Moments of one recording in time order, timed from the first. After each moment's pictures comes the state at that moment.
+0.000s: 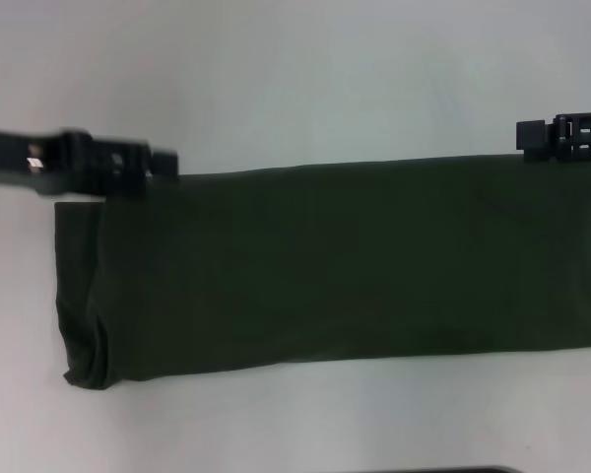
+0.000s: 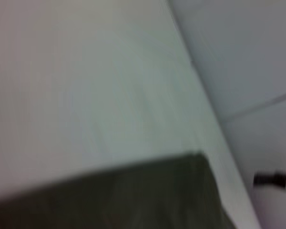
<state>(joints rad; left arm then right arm) -0.57 -2.02 -2.46 -0.92 -0.94 1.81 -2.48 0.57 1.89 -0.42 -0.65 -2.26 -1.86 2.18</state>
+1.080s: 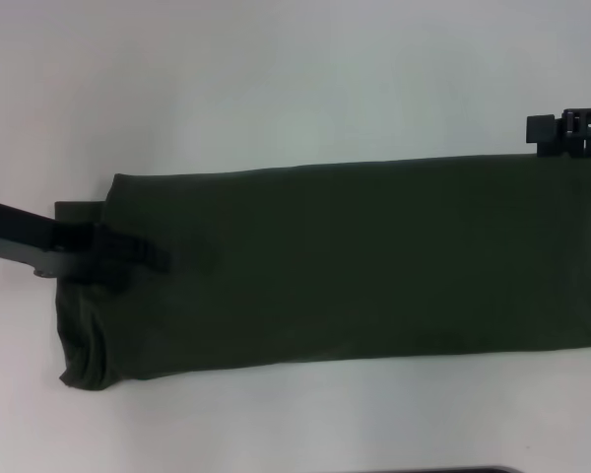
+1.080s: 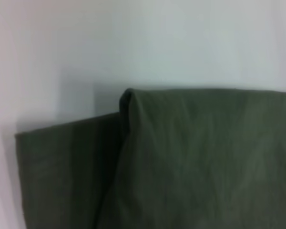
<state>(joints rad) -0.62 -2.01 -2.40 -0.73 -0.67 1.65 -2.53 0.56 1.88 -0.42 -0.65 -2.27 -1.81 2.18</state>
